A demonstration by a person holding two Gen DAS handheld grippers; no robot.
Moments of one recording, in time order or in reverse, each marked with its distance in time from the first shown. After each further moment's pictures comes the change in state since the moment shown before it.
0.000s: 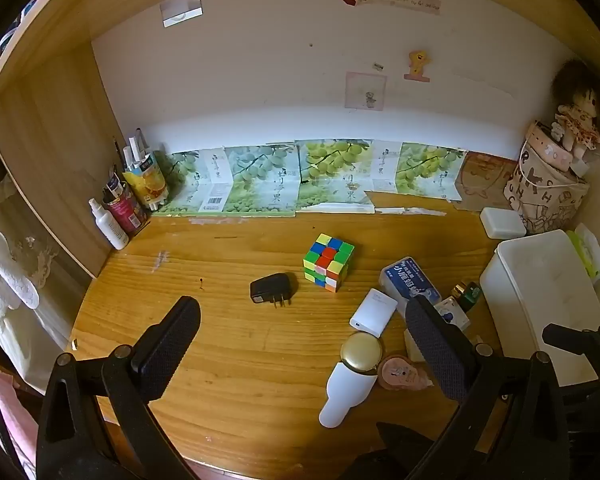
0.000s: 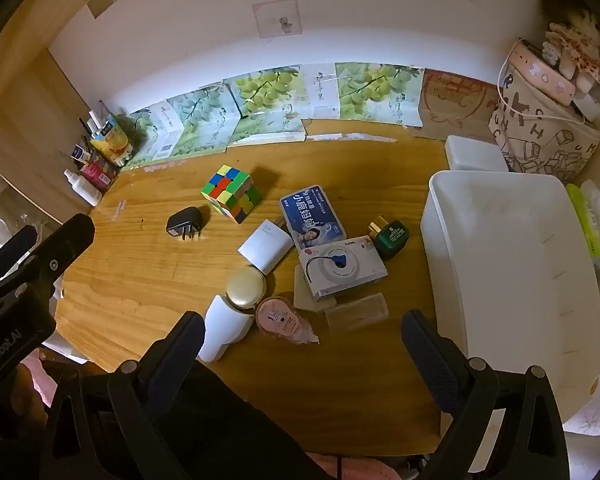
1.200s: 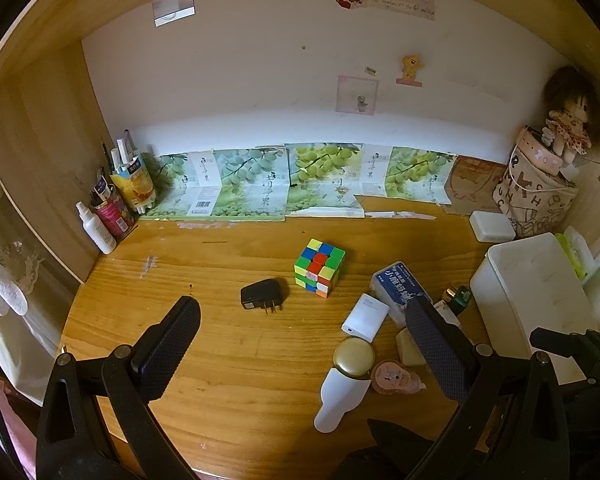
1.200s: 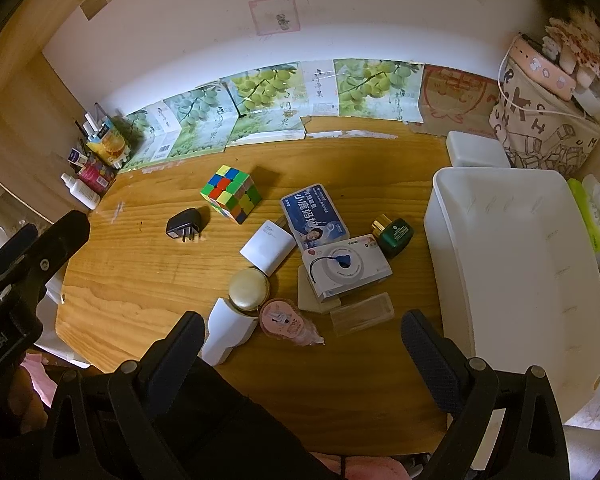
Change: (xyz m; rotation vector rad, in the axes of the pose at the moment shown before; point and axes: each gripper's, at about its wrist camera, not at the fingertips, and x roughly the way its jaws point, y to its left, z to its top) left arm 0.003 0.005 0.005 0.002 -0.005 -0.054; right arm 0.009 0.003 0.001 0.012 0.006 0.002
